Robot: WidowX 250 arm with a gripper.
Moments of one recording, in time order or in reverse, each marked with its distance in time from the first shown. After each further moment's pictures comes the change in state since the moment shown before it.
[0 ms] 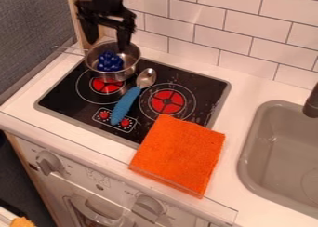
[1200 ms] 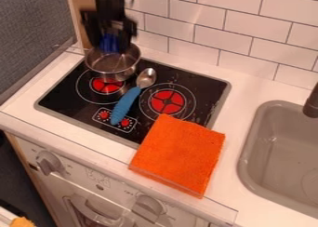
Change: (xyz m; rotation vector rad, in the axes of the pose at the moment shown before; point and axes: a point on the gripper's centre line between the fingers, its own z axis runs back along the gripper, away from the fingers) arm 0.015 0.010 0.007 0.042 -0.064 0.044
